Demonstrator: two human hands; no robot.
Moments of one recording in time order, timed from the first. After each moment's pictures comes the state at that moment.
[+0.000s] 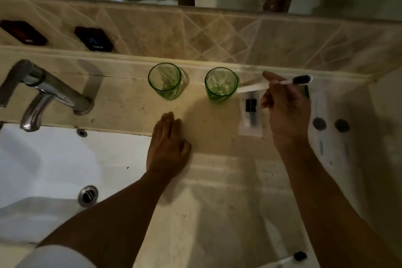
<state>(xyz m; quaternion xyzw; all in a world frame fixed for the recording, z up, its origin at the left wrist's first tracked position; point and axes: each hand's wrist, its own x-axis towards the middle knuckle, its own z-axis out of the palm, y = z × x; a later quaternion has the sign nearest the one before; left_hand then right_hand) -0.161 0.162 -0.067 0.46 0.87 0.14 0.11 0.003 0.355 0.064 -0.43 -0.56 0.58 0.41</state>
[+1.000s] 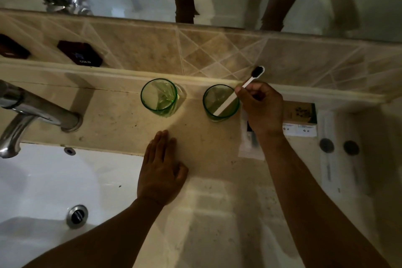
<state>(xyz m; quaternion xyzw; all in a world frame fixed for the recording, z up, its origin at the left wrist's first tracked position) -0.162 0.162 -0.076 0.45 0.88 0.12 0.10 -0.063 0.416 0.008 -0.50 -0.61 0.51 0.34</state>
